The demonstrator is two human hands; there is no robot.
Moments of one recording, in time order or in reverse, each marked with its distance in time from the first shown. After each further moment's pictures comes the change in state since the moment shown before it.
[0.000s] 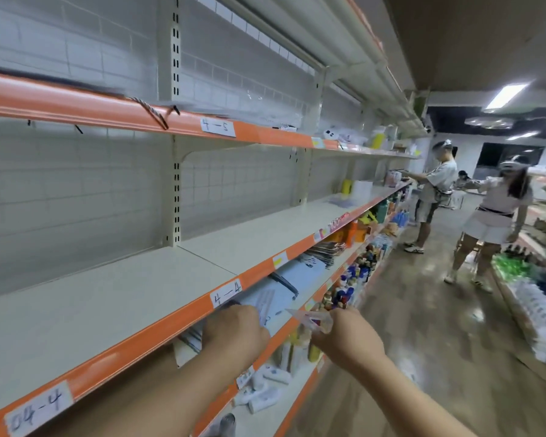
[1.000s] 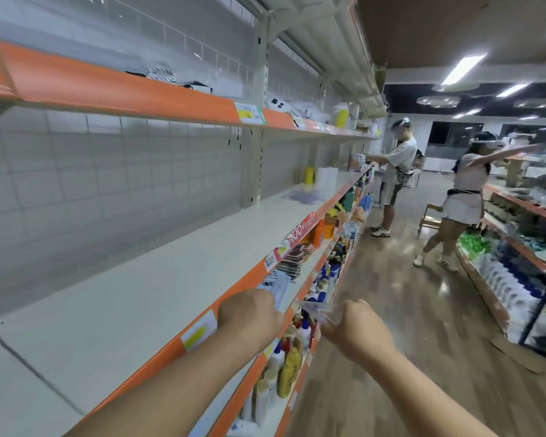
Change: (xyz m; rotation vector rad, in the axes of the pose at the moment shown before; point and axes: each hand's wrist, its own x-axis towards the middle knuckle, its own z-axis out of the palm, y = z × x) left_hand 0.339 0.155 0.065 -0.004 0.008 0.203; right_hand 0.310 0.124 -0.010 0.004 0.037 0.162
